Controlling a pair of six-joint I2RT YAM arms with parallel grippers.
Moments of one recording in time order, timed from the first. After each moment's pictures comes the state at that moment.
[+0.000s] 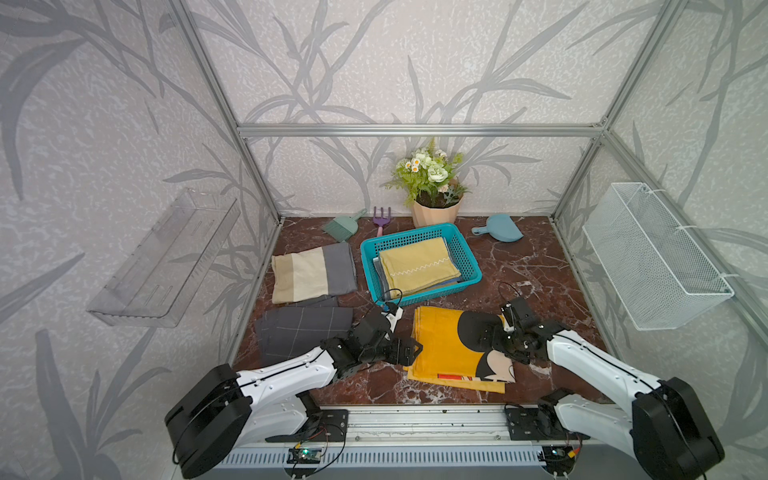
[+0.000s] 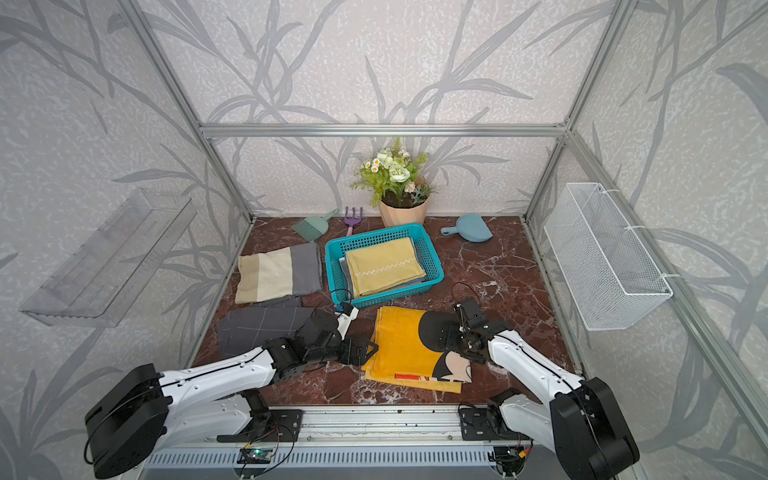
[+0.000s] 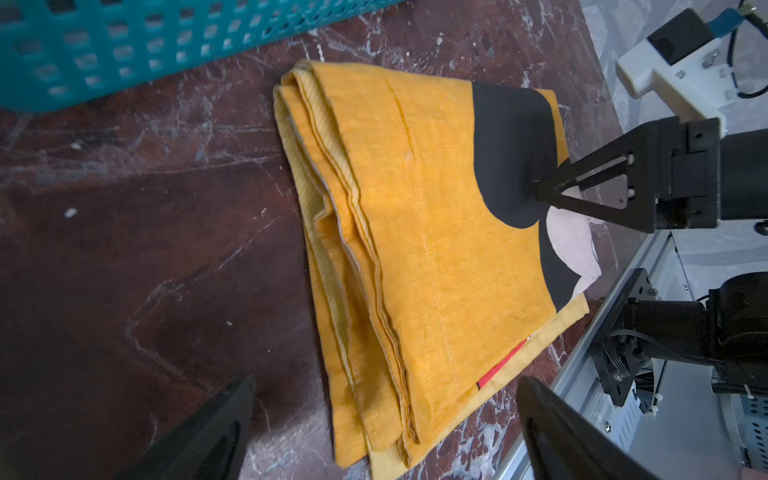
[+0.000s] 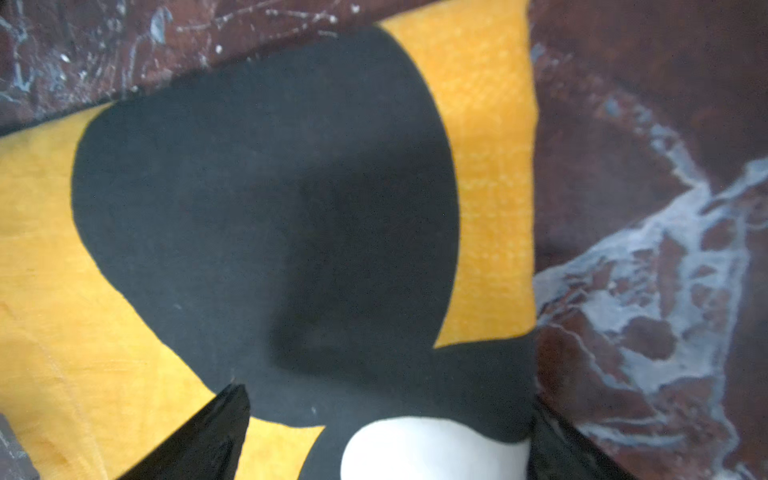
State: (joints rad) left arm -0.84 1.16 0.42 0.00 0.18 -0.65; right arm 0.39 1.13 0.49 -0.59 -0.12 0.73
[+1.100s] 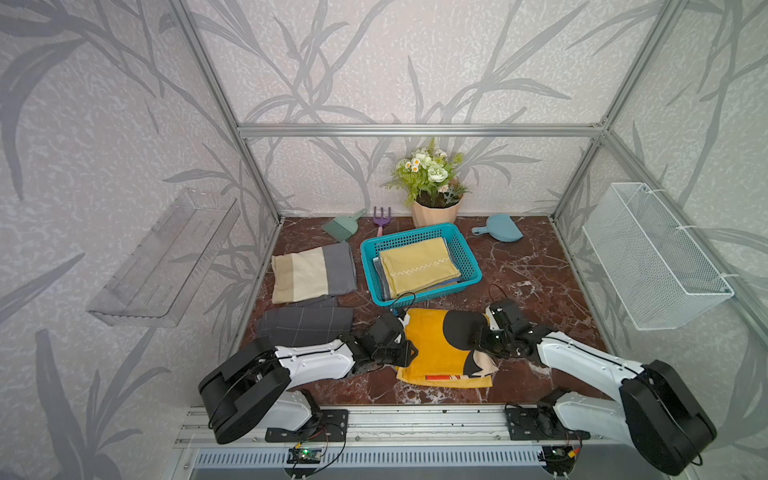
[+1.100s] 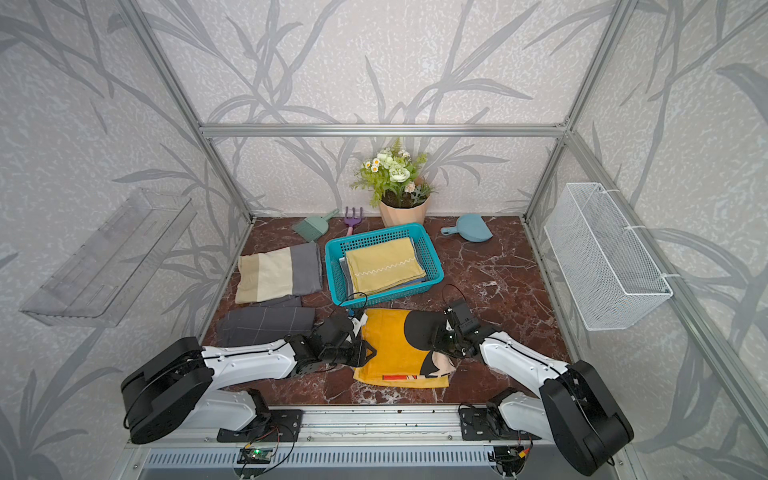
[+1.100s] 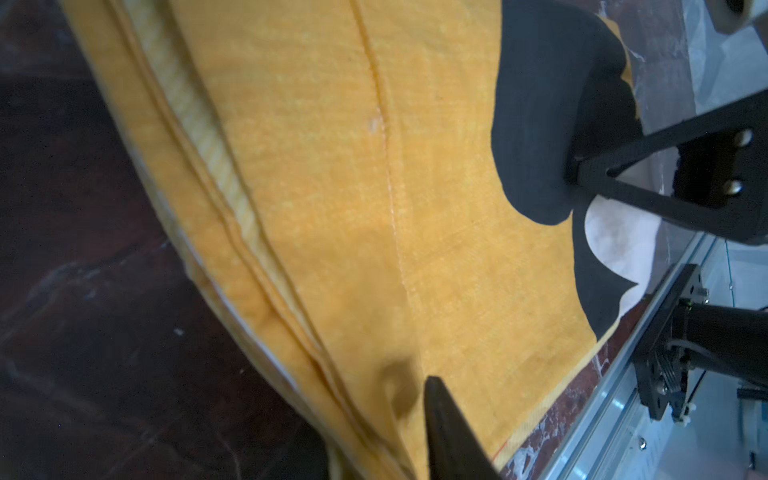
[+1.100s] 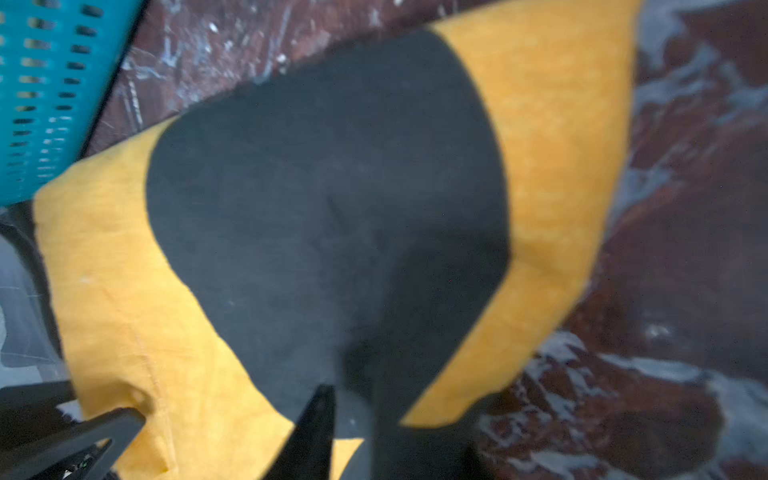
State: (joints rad) left arm -0.88 1.37 0.46 0.03 0.17 -0.69; right arm 0.49 1.22 0.43 -0.32 -0.25 0.84
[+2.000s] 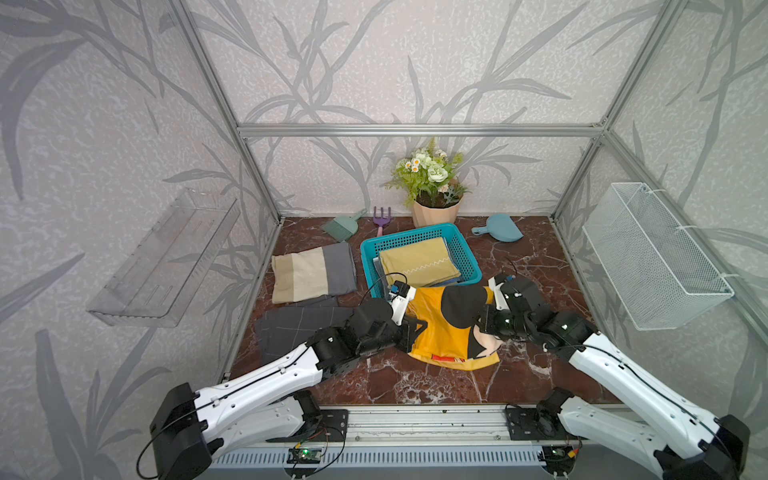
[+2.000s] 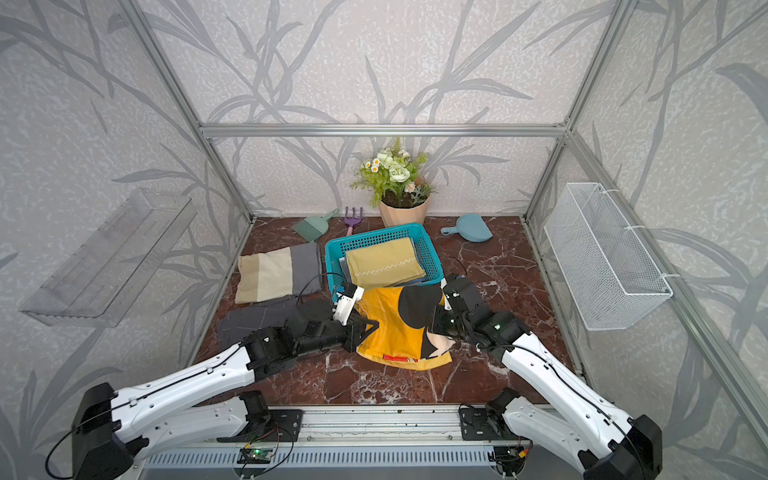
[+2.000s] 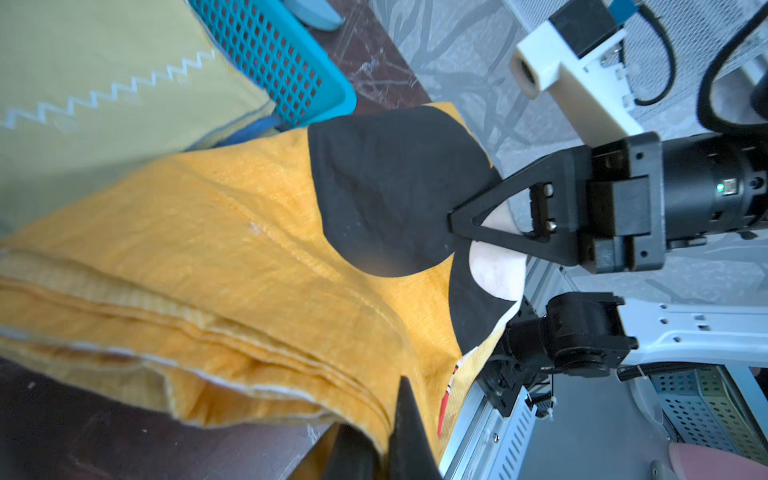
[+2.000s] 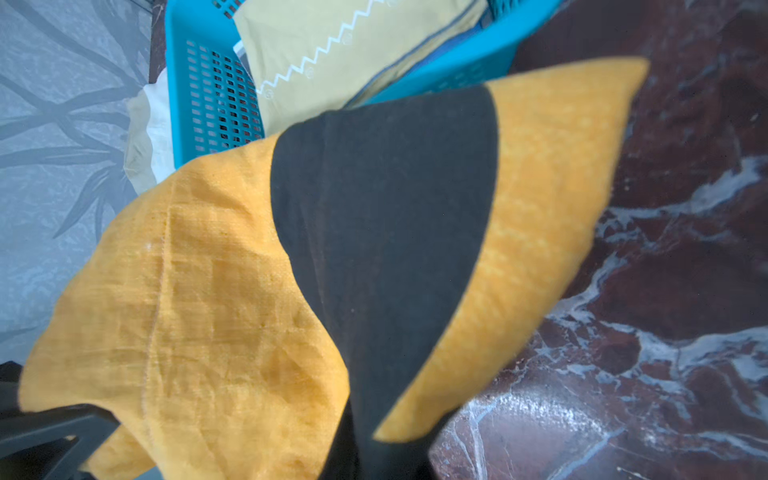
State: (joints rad) left arm -0.93 0.99 0.73 -0.19 0.10 -0.57; right arm 0.62 0.98 0.89 -0.75 -0.12 0.74
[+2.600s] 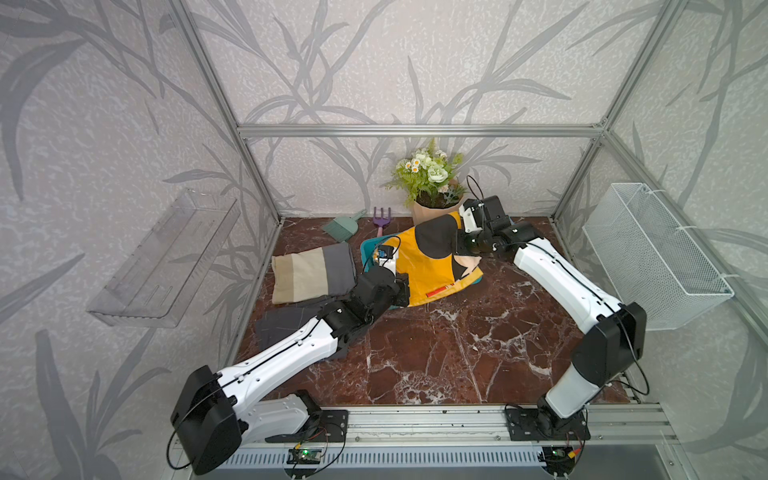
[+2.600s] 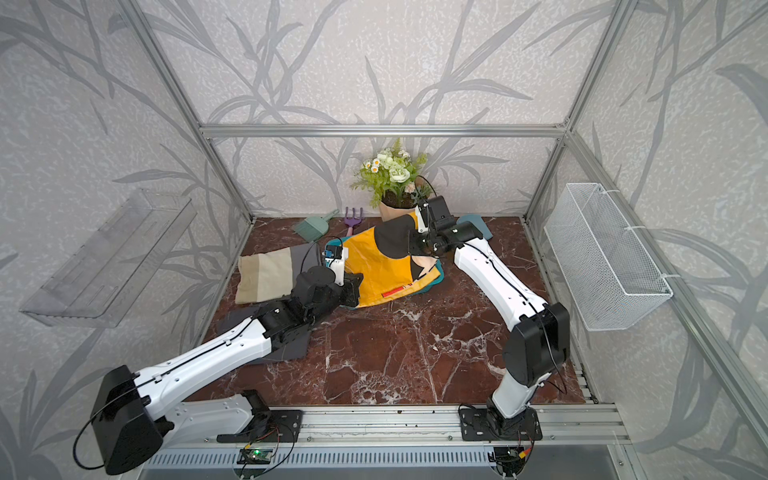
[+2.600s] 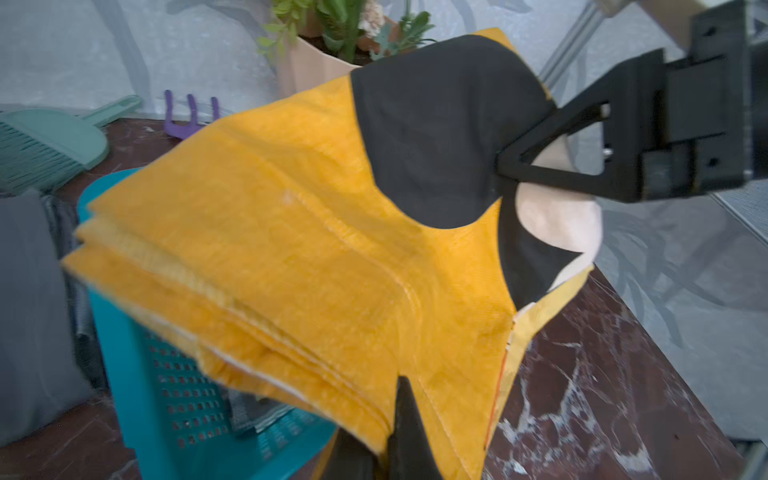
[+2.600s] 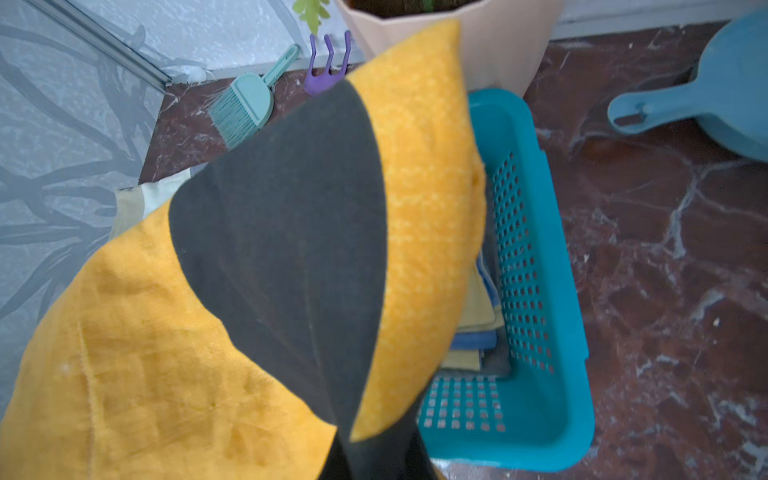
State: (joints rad) left arm -0.71 1.21 0.87 -0.12 -0.22 -0.46; right arm 0.44 1.74 1.69 -0.77 -0.12 0.41
